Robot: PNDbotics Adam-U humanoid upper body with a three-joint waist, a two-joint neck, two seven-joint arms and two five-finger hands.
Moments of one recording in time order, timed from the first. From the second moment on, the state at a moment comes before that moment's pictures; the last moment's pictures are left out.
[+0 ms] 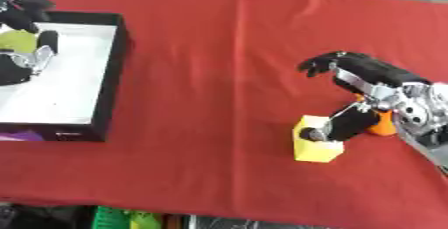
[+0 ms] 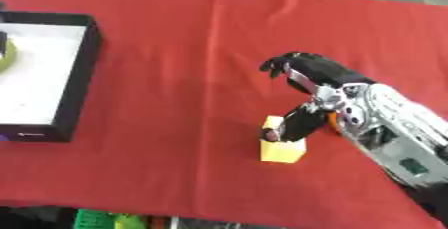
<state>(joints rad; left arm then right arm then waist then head) -0.39 1.07 -0.23 -1.99 -0.09 0.34 -0.03 -0.57 -0.72 0.54 -1.99 0.63 0.56 0.54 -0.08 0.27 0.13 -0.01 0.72</state>
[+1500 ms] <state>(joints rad) -0.36 1.07 -0.23 -1.99 -0.10 0.35 -0.02 -0.50 -0.71 0.60 -1.99 0.85 0.57 0.66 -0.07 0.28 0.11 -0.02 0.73</state>
